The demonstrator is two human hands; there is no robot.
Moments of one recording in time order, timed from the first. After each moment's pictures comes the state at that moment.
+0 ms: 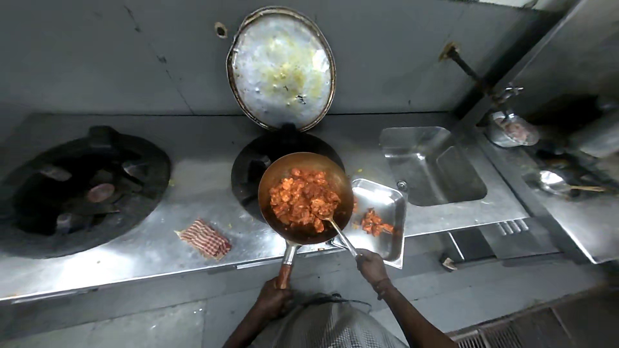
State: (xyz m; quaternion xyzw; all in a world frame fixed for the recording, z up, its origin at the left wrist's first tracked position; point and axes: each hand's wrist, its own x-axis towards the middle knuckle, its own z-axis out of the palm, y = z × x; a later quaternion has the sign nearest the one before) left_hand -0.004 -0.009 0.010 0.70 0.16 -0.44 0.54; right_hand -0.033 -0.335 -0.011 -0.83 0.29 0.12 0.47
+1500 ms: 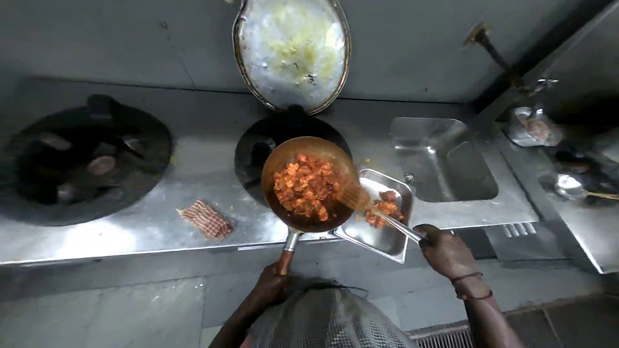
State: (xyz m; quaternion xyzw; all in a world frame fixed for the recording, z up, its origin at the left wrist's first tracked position) left_hand -0.005 0.002 0.003 0.72 0.11 -0.42 0.53; right_hand -0.033 -0.404 0.176 -0.95 0.24 0.16 0.12
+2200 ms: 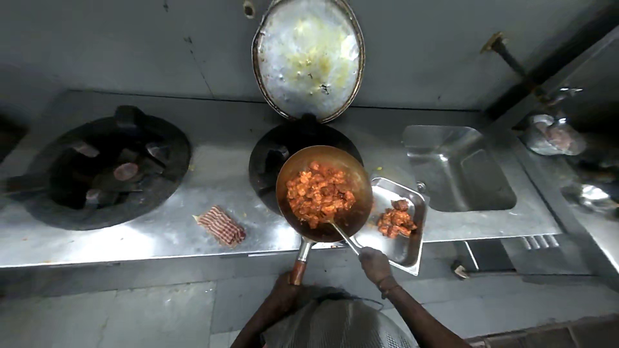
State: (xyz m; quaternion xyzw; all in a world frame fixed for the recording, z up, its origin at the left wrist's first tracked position) left_hand -0.002 0.002 -0.001 0.71 0.10 -0.44 0.54; right_hand 0.001 -0.298 0.017 -0.89 0.24 0.22 0.31
